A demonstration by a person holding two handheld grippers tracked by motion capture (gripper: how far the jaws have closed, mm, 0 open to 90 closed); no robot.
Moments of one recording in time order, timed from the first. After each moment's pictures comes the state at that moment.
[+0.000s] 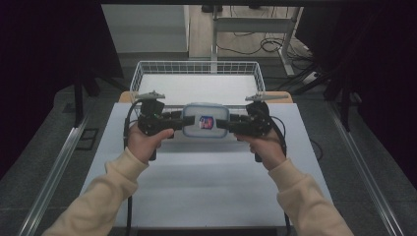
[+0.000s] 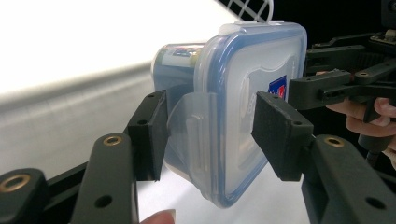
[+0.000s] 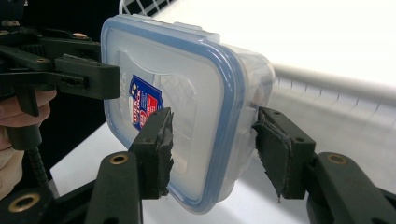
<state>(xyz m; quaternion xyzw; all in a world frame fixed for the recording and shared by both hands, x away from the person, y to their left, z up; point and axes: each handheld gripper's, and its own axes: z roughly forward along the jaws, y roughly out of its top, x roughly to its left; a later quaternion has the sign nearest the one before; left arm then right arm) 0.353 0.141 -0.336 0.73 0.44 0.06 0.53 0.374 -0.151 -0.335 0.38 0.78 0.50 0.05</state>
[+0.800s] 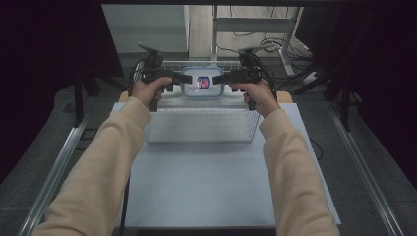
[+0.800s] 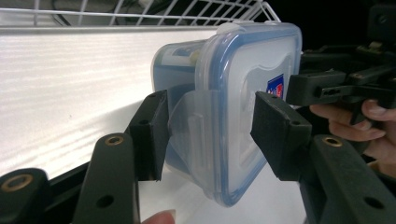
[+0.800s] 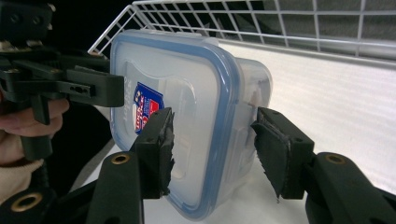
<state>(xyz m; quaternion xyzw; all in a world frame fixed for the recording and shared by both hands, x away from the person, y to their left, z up) 0.492 0.171 -0.325 0.69 0.51 -0.08 0.51 0.515 -0.131 -0.302 0.44 0.77 0.46 -0.04</state>
